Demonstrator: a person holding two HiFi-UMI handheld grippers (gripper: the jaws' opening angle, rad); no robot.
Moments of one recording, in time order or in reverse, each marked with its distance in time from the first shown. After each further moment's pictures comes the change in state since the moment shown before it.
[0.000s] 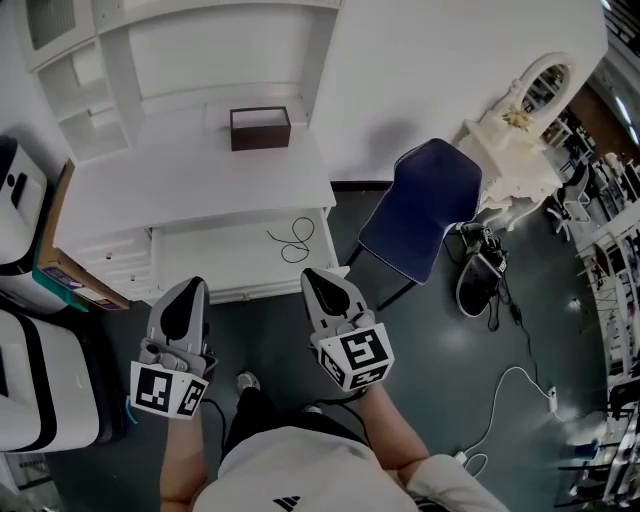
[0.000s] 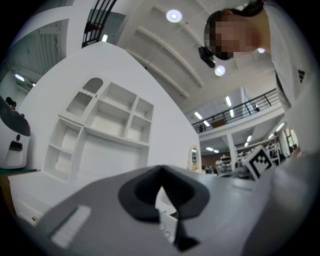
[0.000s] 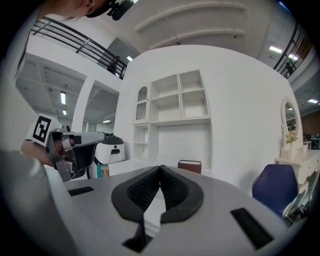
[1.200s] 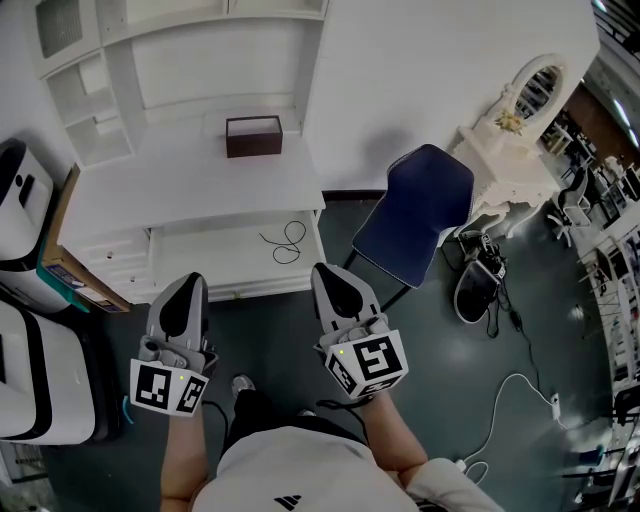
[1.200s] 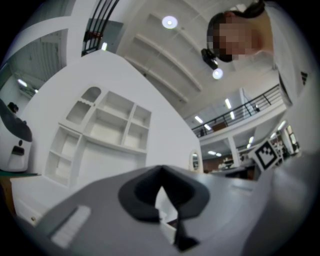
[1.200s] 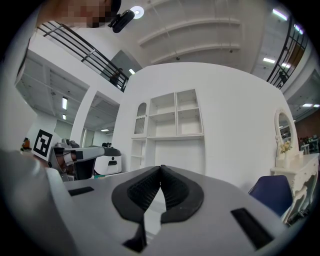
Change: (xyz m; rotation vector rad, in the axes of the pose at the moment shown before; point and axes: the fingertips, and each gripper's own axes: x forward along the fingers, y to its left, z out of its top) left arm -0.005 -0.046 0.026 0.020 -0.067 0.027; right arm -0.065 -0.019 0.052 -0.017 -0.151 -0.034
